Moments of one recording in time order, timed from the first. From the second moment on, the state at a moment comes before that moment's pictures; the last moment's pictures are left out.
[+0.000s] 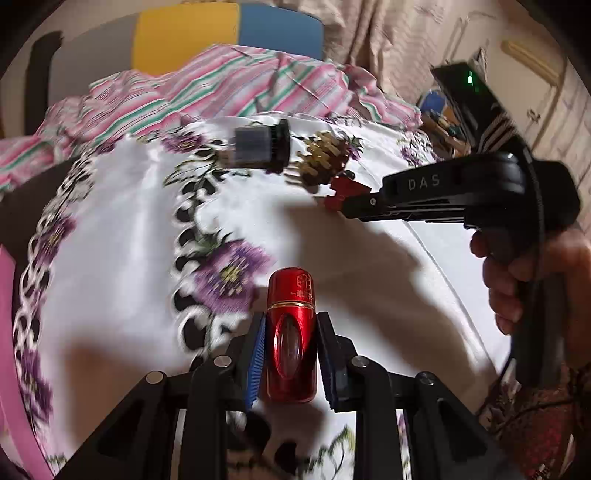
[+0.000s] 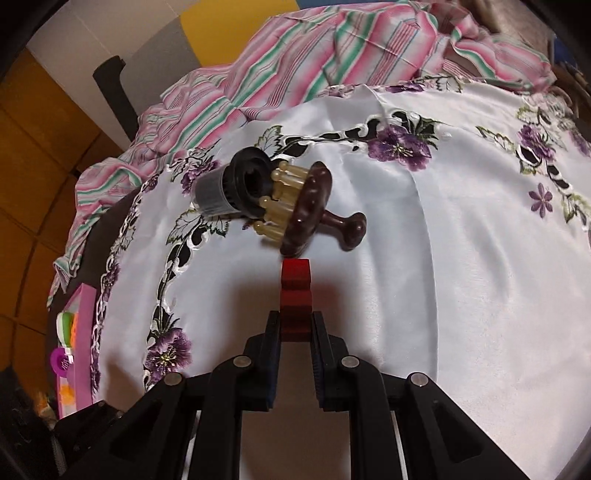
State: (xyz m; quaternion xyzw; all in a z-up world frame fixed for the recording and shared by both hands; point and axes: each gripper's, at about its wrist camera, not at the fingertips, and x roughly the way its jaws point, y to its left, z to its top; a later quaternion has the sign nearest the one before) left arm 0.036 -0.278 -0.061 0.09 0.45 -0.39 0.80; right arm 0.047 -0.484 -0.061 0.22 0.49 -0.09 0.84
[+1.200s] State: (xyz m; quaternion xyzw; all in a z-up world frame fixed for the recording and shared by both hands) left arm 0.010 -0.017 -0.029 -0.07 0.41 -0.27 0.87; right arm 0.053 -0.347 -0.041 0.16 0.46 0.03 0.87
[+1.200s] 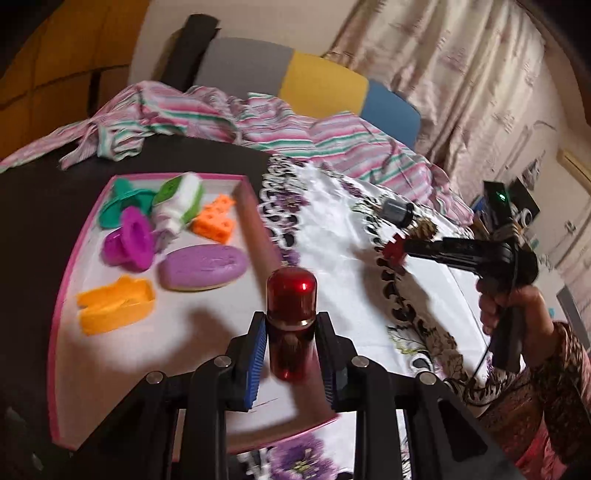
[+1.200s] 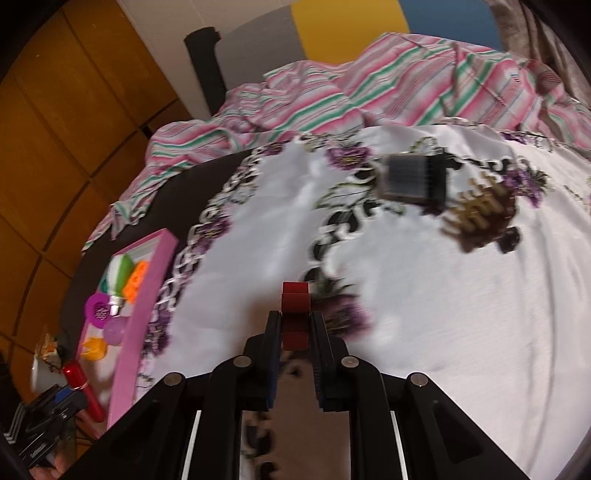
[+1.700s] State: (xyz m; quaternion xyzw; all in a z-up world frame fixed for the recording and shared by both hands) left arm 0.012 0.053 -0.047 -0.10 0.43 -0.17 0.88; right arm 0.029 -0.273 -0.034 0.19 0.45 0.11 0.86
